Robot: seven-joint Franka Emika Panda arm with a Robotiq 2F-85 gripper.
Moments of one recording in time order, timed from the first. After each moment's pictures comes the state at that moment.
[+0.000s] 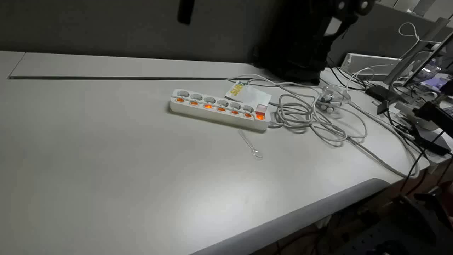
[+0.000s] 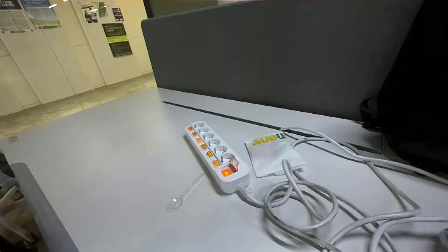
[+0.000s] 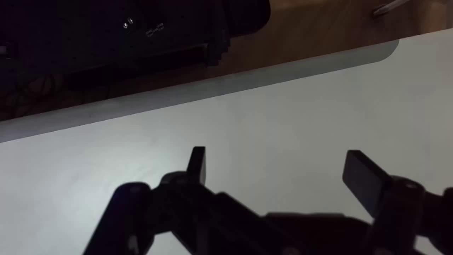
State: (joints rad) arm 0.15 -0.54 0.22 -2.58 0.39 1.93 0.39
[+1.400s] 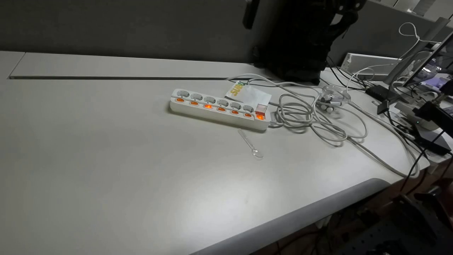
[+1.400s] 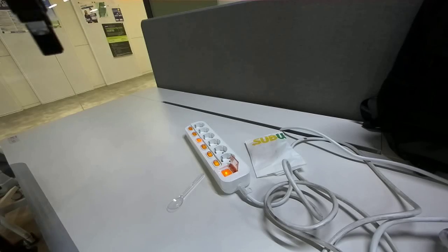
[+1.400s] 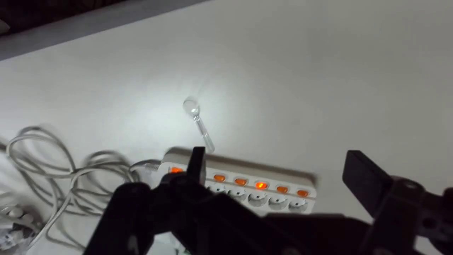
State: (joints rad) arm 0.00 -0.51 0.22 -2.61 0.11 2.17 0.41
